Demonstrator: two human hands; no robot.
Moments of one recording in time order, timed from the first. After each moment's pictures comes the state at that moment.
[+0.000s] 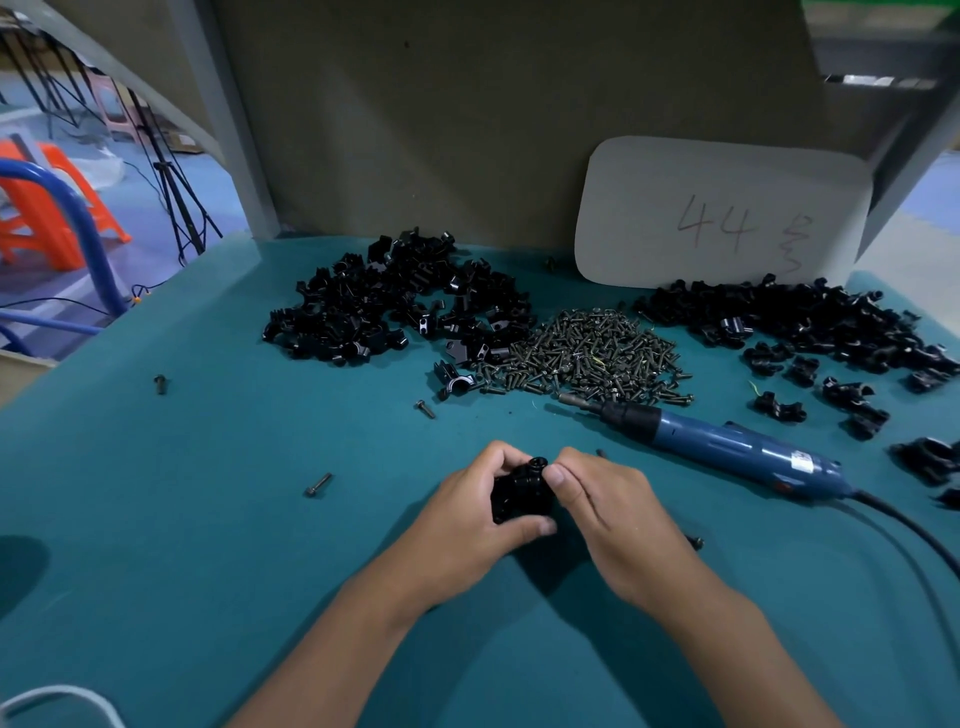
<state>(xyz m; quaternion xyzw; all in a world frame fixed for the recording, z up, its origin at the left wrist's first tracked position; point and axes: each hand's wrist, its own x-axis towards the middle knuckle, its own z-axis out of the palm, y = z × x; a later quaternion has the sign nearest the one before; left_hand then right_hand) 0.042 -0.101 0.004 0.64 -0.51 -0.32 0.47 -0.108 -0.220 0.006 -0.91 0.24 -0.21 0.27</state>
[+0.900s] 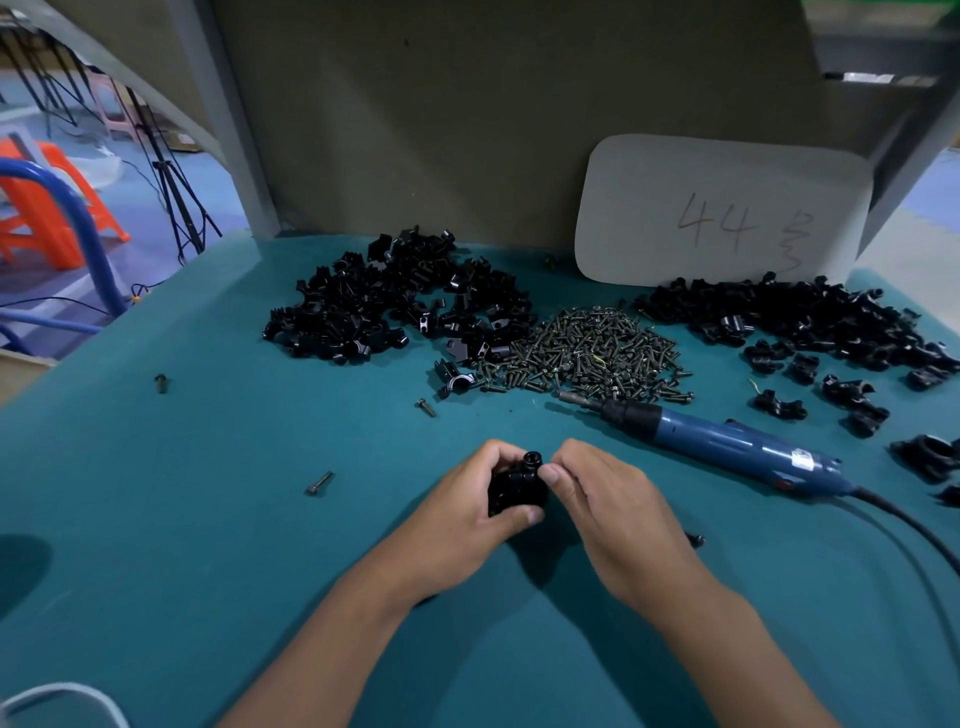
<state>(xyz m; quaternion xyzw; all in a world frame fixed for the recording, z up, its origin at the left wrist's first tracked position) 0.048 -0.103 -0.001 0.62 -0.51 -0.35 0.48 -0.109 -0.212 0.007 -0.92 0.24 -0.23 0.20</state>
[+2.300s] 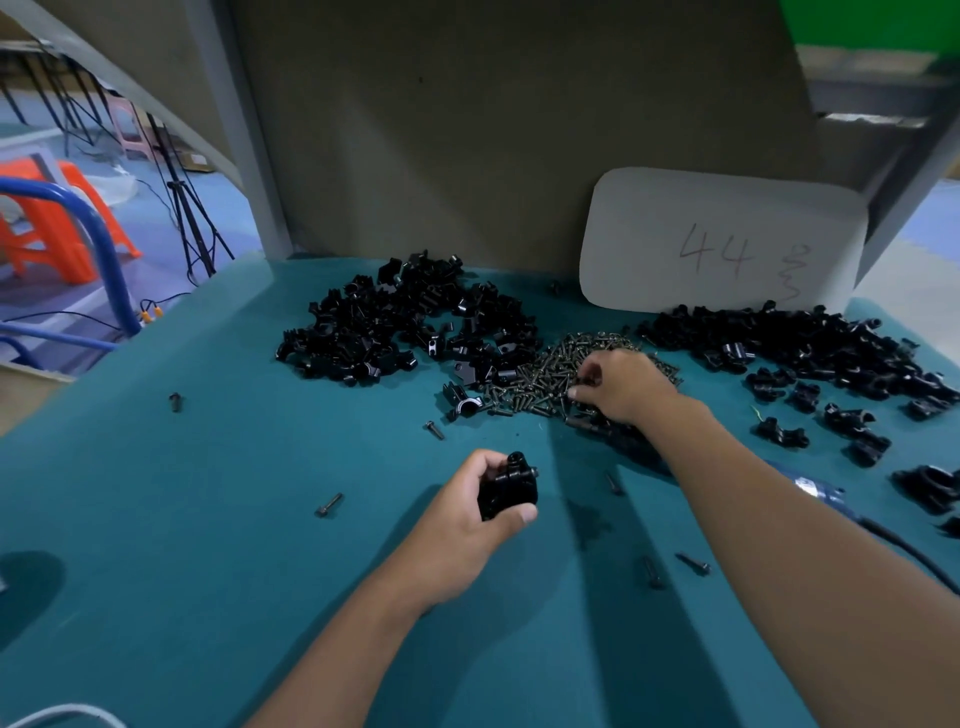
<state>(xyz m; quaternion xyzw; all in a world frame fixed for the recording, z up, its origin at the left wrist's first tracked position) 0.056 -0.101 -0.002 0.64 -0.43 -0.36 0.52 -0.026 -0.362 0.053 -0.90 0.41 -0.04 0.14</state>
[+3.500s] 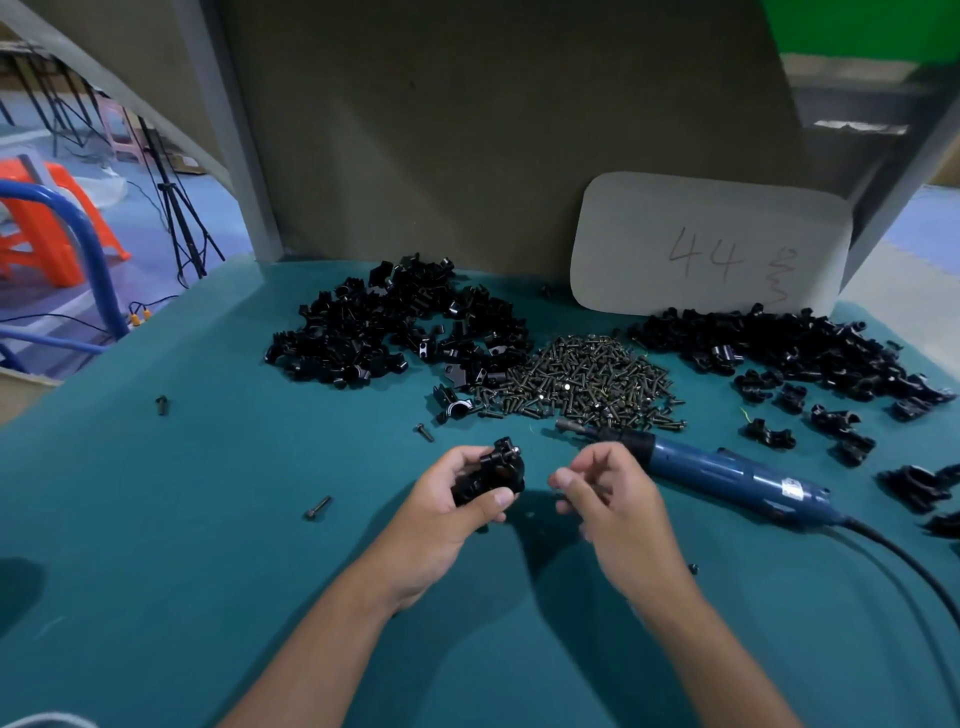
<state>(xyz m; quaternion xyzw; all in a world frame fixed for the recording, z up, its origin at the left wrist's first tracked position) 0.060 -0.107 -0.002 0.57 -0.34 -0.41 0.62 -0.097 -0.214 0.020 -0.69 0.37 -0.31 0.53</state>
